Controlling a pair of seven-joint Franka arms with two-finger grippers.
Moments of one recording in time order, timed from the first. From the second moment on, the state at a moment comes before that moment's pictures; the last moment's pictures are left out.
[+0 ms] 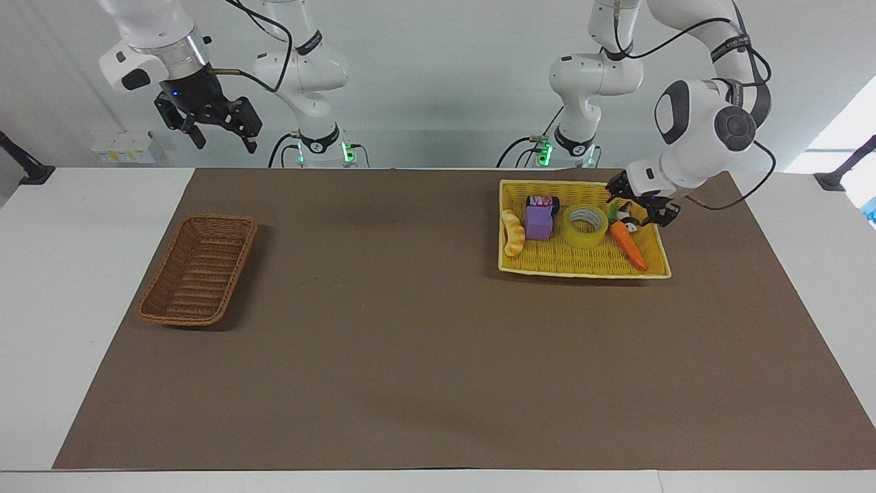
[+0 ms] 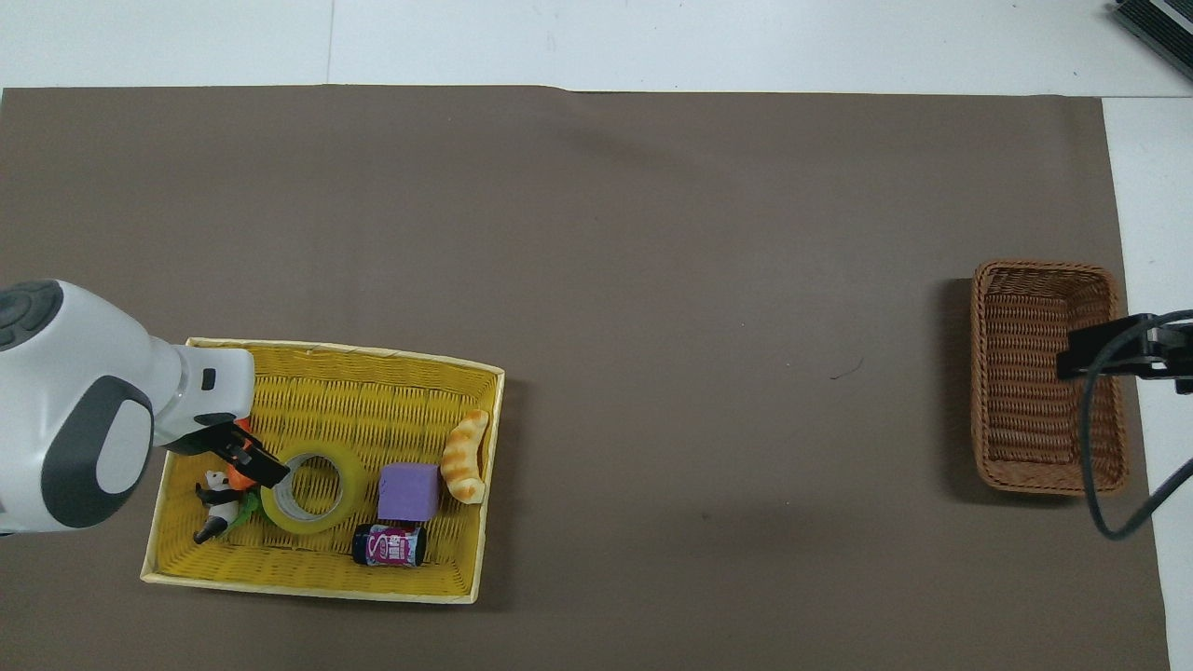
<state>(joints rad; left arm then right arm) -0.08 -0.04 0.00 -2.28 -0.07 1.94 0.64 0.09 -0.10 -0.10 -1.58 0.00 1.41 0.13</state>
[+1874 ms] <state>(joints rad) -0.06 -0.03 0.00 -1.99 -0.26 1.75 0.18 0.07 -0.11 -0.09 -1.60 0.00 1.42 0.12</state>
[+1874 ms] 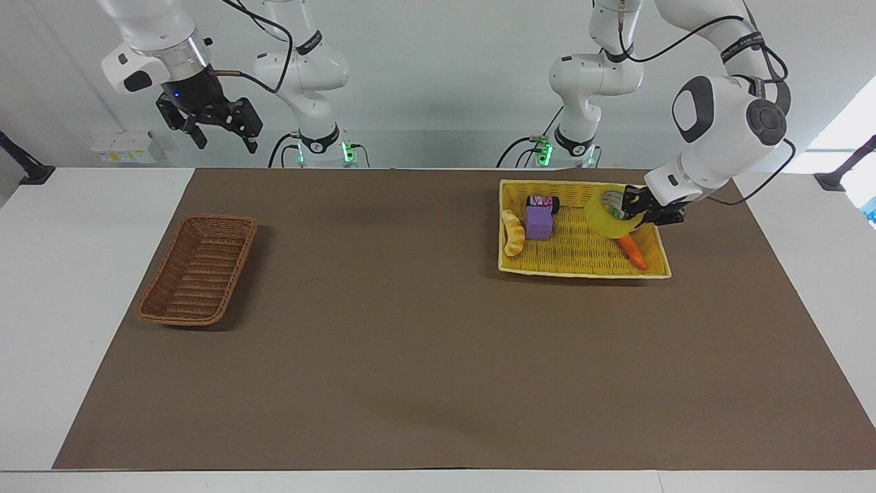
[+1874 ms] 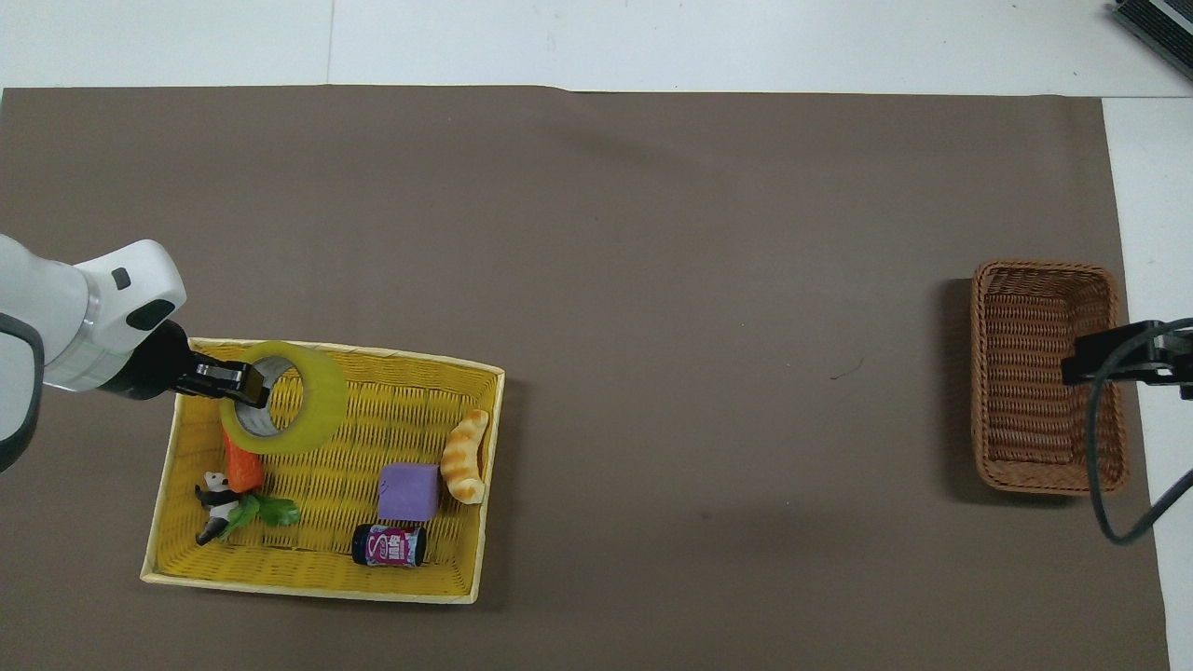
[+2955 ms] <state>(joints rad) -0.64 -0.02 -0.03 -1.97 -0.45 2.15 -0.84 0.15 -0.11 -0.07 -1.66 0.20 1.50 0.10</state>
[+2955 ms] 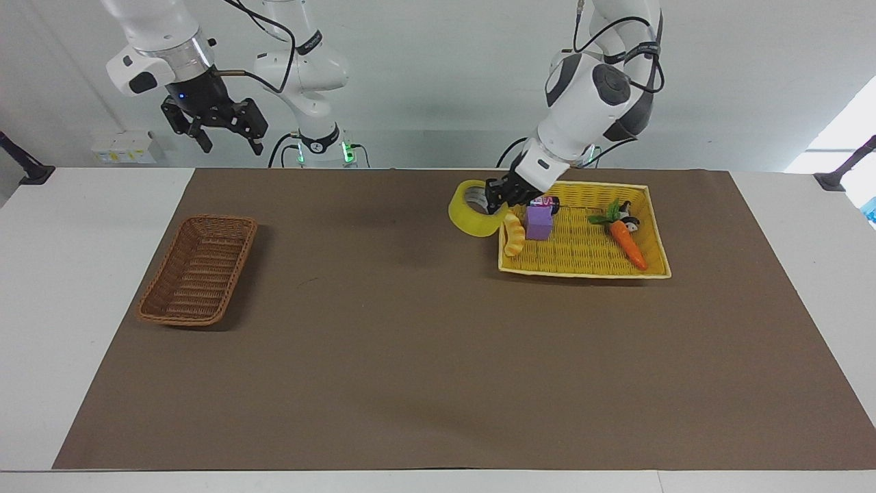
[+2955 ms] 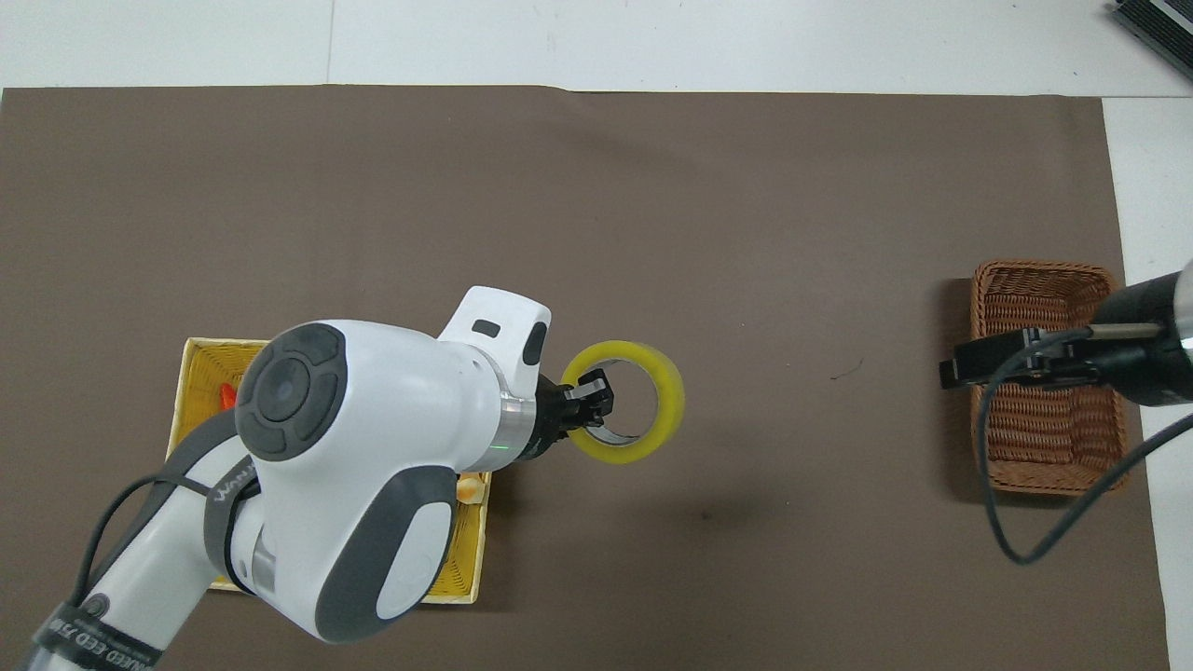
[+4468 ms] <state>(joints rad) -0.66 -0.01 -0.06 -1.97 -0.63 2.24 -0.86 0.30 -0.05 -0.07 -1.92 0.70 1.84 -0.11</state>
